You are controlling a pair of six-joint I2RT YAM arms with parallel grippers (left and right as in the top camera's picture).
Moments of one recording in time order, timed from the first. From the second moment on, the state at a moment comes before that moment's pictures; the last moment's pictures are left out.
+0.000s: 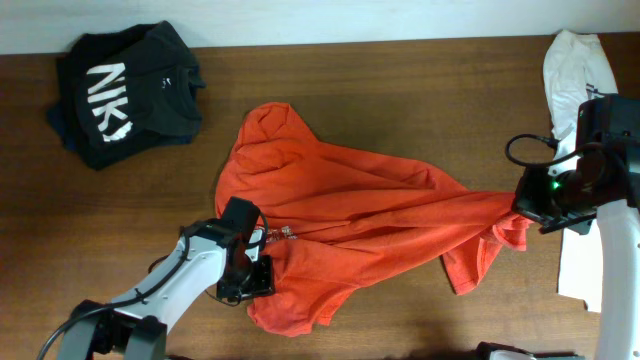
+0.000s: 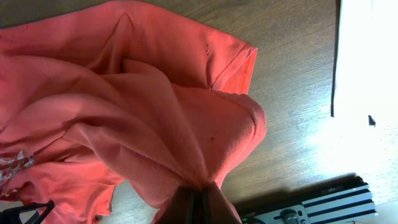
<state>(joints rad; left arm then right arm) -0.34 1.50 0.68 -0.79 0.27 -0.38 -0.23 1.36 1.53 -1.53 -0.10 0.22</state>
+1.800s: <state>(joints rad) -0.26 2.29 2.13 -1.45 -0.17 -0.33 -0.14 2.31 2.23 -1.54 -0.27 0.06</state>
